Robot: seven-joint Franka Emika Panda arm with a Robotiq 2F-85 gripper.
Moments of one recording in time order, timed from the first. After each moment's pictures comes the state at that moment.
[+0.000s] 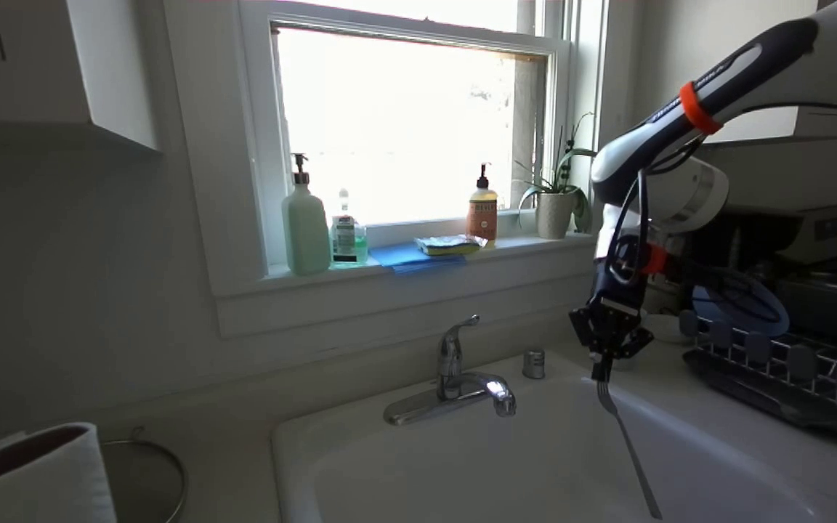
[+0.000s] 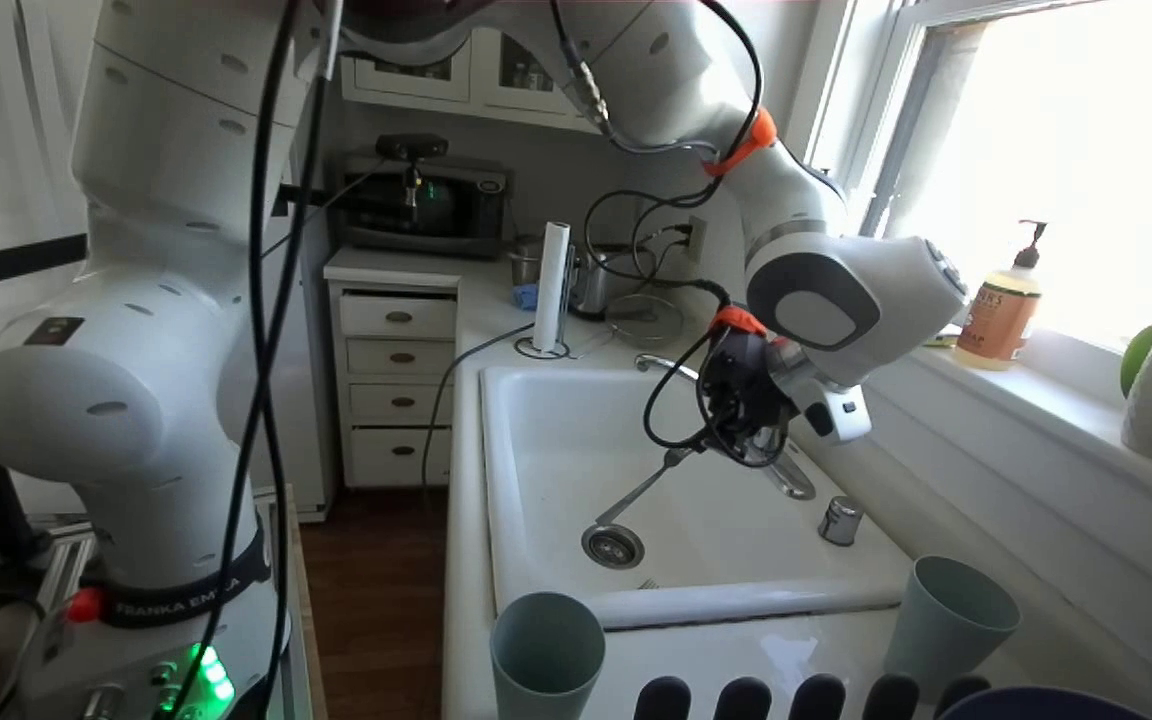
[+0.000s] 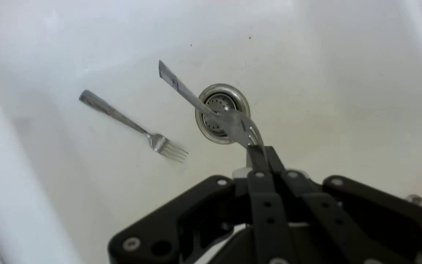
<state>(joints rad) -0.21 0.35 -0.12 -1.89 0.56 1.91 0.12</state>
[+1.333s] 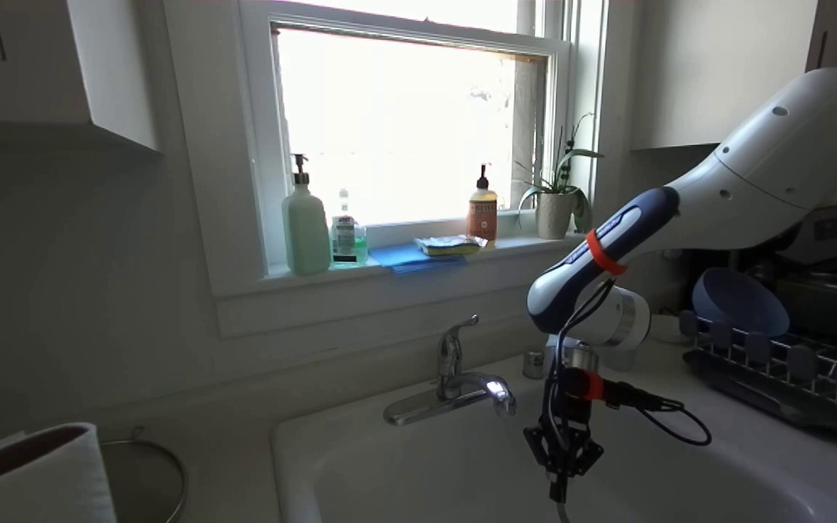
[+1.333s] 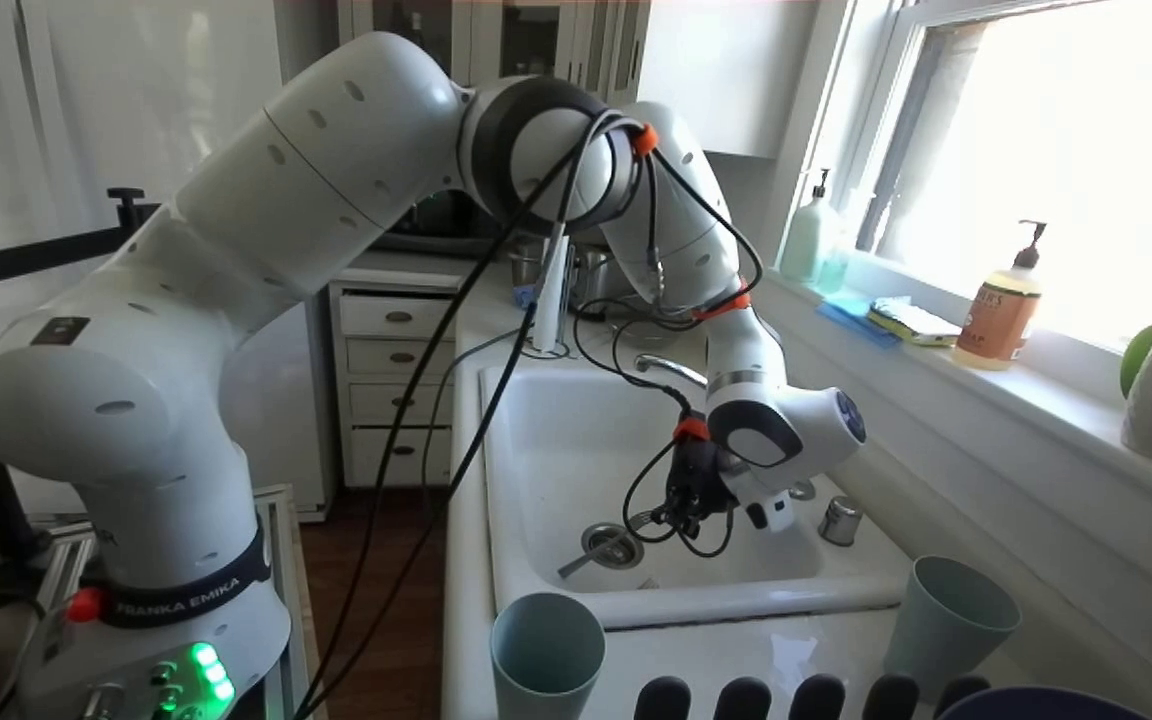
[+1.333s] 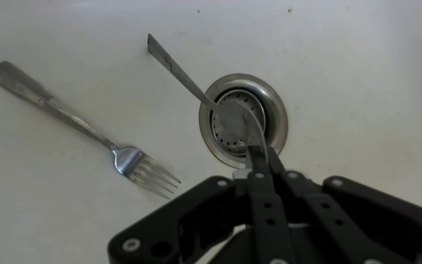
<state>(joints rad) -0.18 0.79 -0.01 -1.69 0.58 2.07 0.09</state>
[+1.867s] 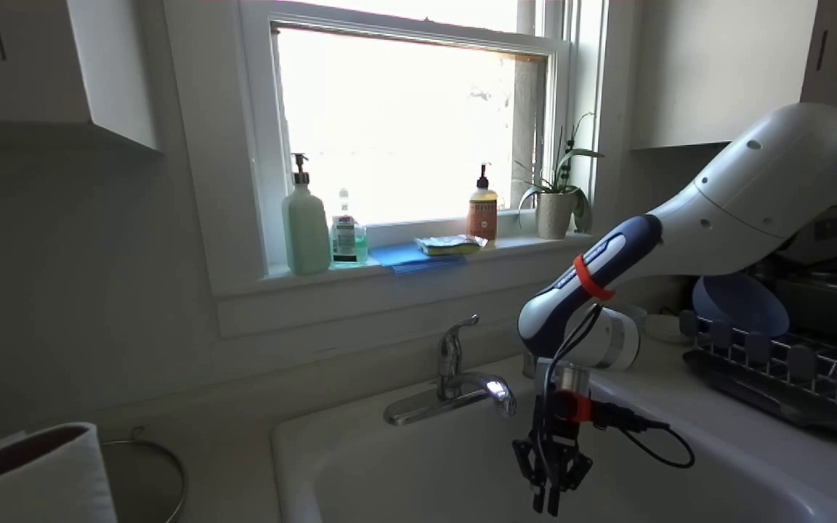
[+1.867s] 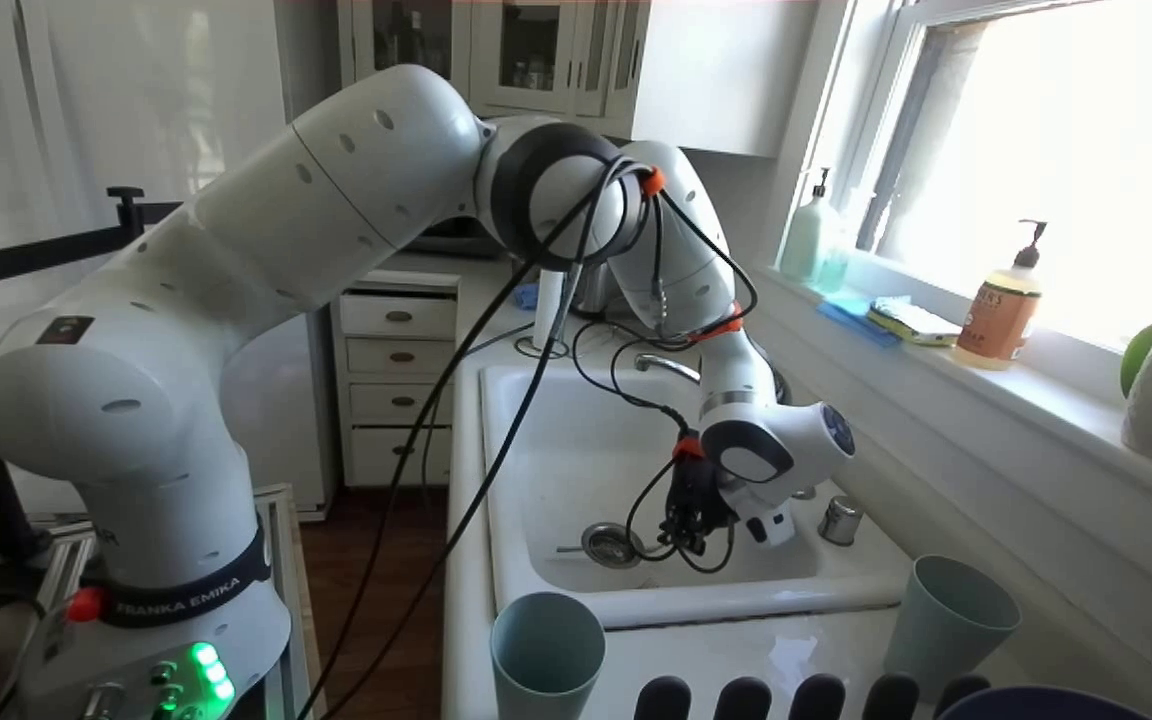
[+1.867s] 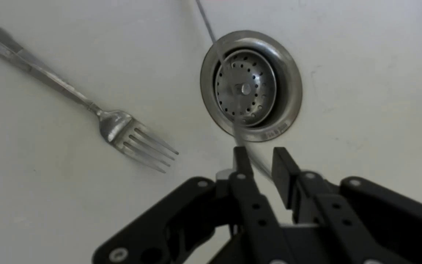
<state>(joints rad) -0.16 0.88 -0.01 -1.63 0.58 2.17 0.09</state>
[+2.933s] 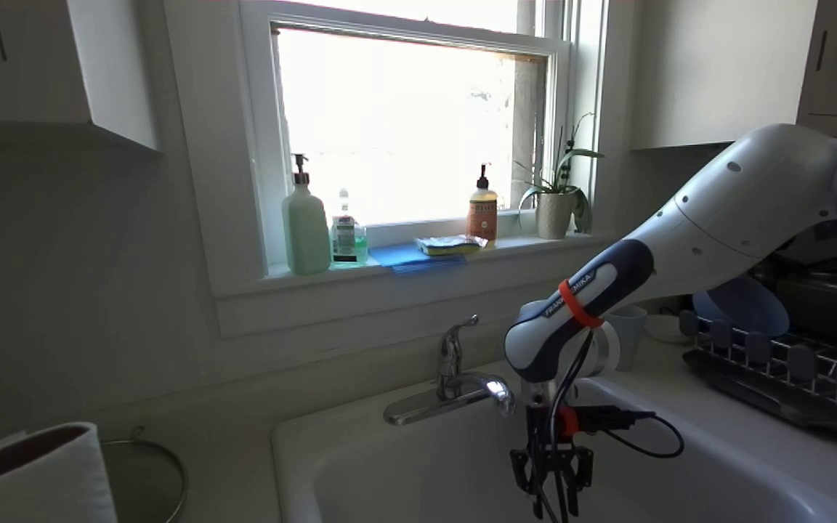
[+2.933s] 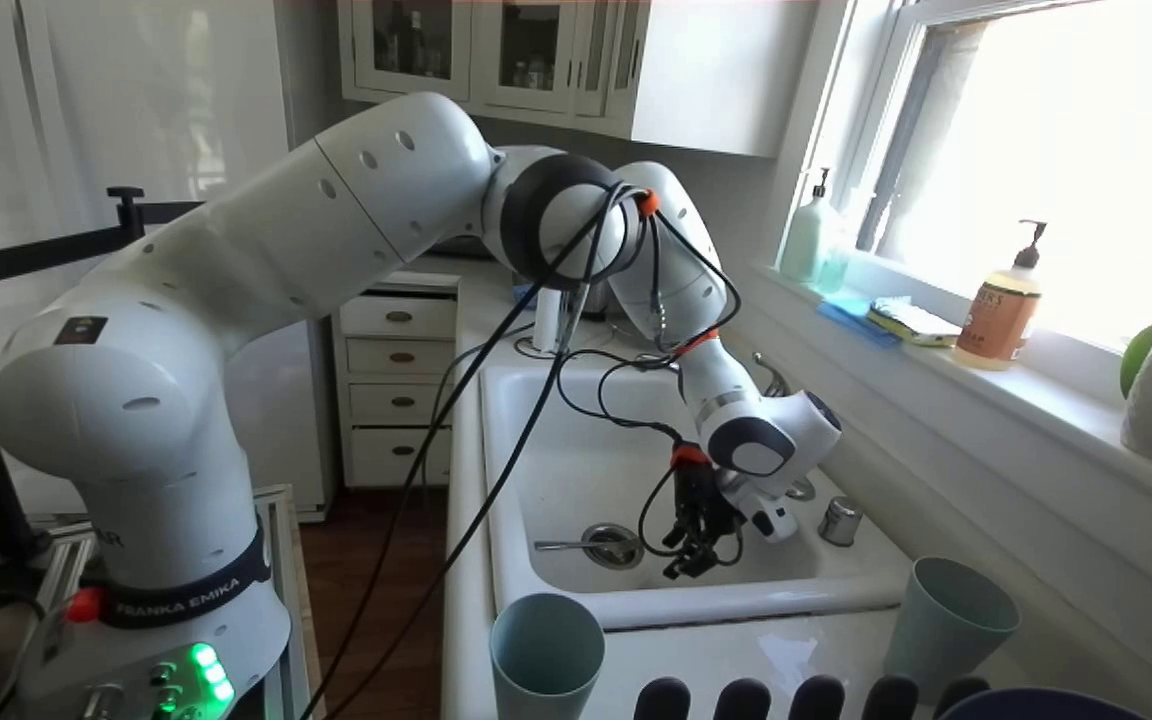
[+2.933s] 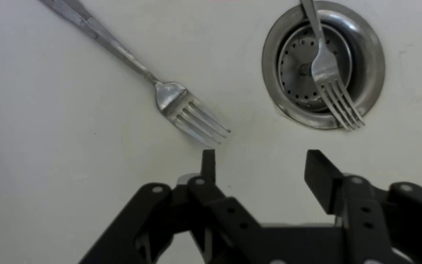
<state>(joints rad) -0.09 0.96 -0.06 -1.52 0.33 2.13 0.27</state>
